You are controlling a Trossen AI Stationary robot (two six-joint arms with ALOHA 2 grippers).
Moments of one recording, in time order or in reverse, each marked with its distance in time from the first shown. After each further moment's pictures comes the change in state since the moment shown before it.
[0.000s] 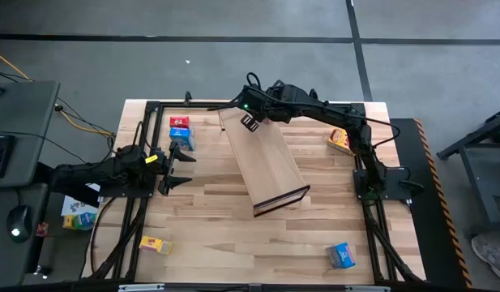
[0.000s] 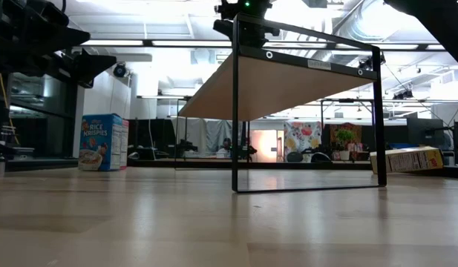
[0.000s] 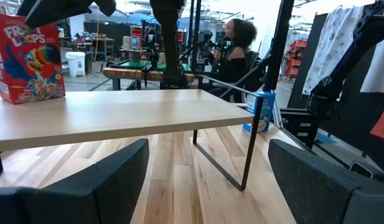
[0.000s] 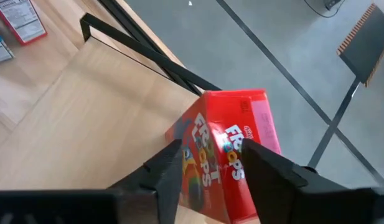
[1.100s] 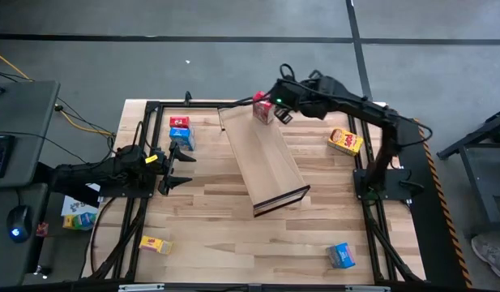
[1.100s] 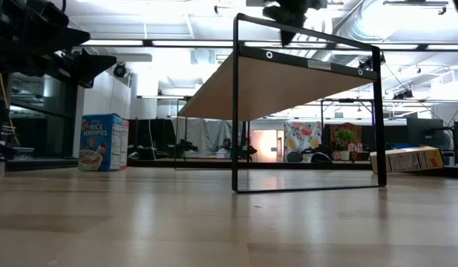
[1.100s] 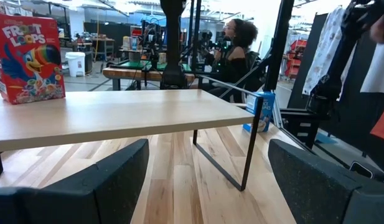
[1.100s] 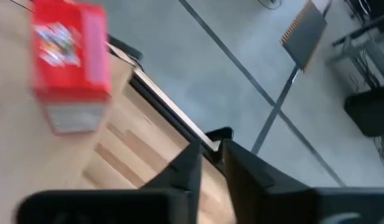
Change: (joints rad) left arm 0.000 0.000 0.000 0.000 0.000 0.000; right arm -0.044 -0.348 -0.331 -0.105 0.147 0.005
